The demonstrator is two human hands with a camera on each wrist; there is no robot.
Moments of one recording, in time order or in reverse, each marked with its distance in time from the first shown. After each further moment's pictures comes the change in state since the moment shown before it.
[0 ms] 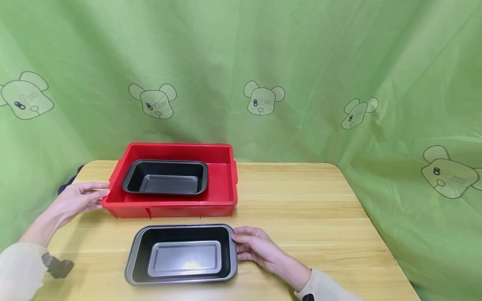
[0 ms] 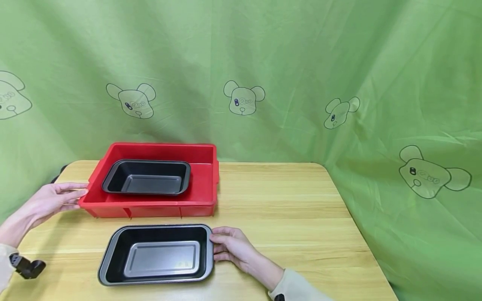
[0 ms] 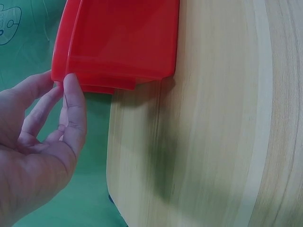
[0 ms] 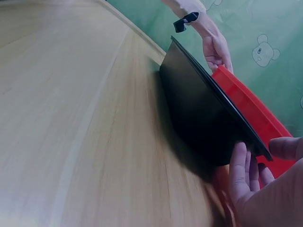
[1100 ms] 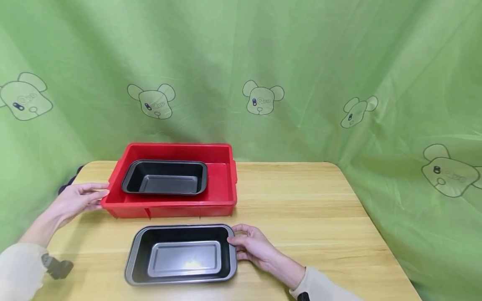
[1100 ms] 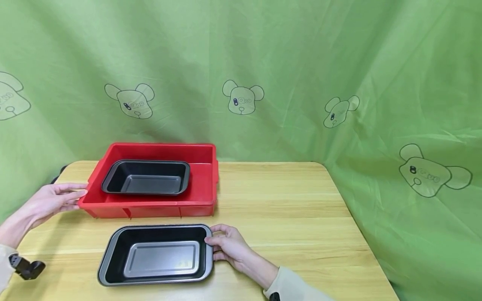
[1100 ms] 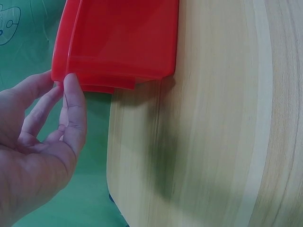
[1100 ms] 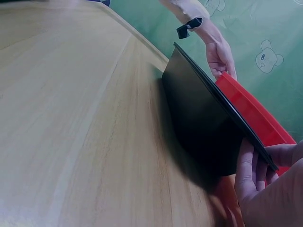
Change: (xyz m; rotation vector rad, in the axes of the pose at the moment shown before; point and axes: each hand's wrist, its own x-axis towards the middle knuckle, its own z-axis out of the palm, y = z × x) left_hand 0.001 0.002 0.001 0.033 0.009 -0.015; right_hand 0.008 0.002 0.009 -0.016 0.027 -0.015
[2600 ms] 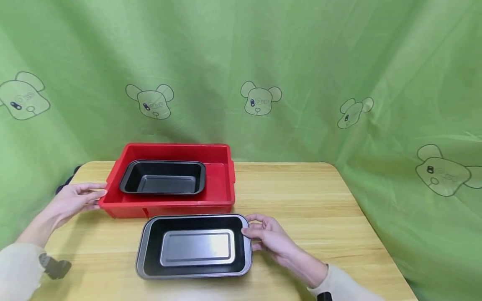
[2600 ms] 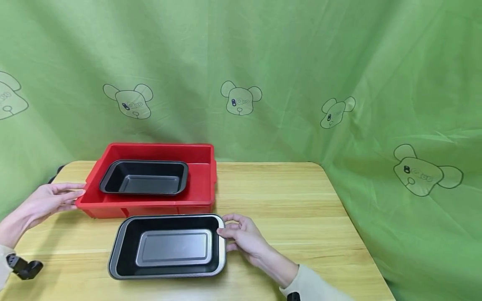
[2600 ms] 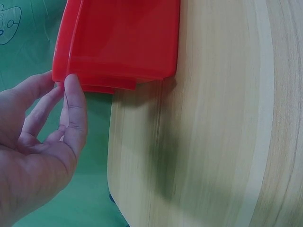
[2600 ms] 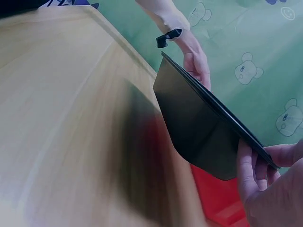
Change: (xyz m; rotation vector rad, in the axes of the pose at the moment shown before) left_hand -0.002 0.000 0.000 -0.045 -0.014 0.004; right_hand -0.043 -0.047 -0.017 -0.075 0.039 -0.093
